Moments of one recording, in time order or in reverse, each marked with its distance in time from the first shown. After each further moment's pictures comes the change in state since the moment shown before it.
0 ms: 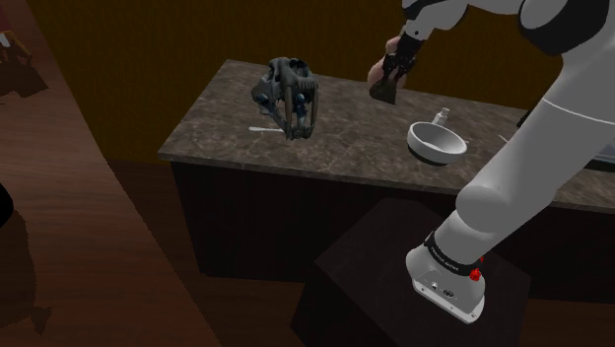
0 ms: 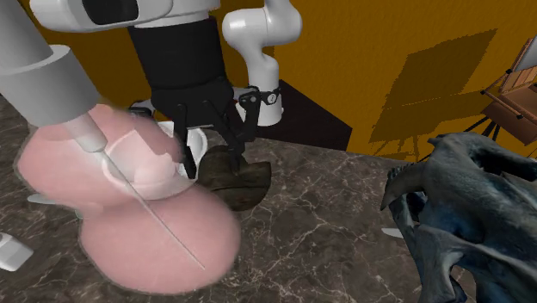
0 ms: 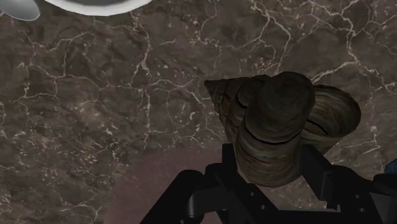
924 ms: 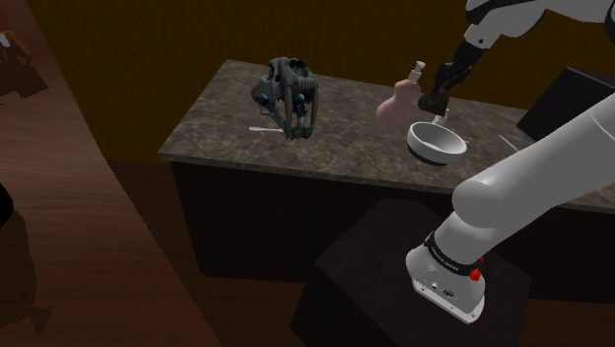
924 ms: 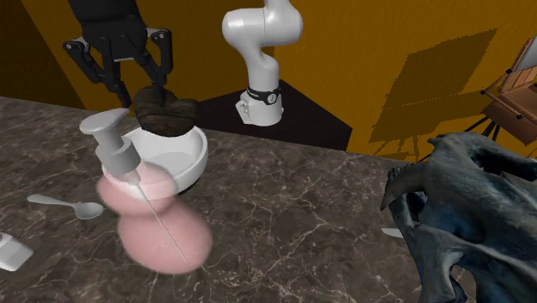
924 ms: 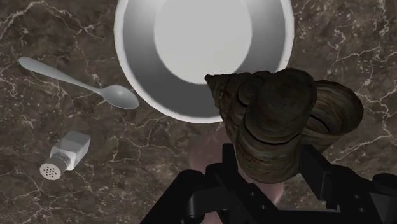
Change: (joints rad) arm -0.125 -0.320 -0.119 -0.256 -0.136 -0.049 -0.184
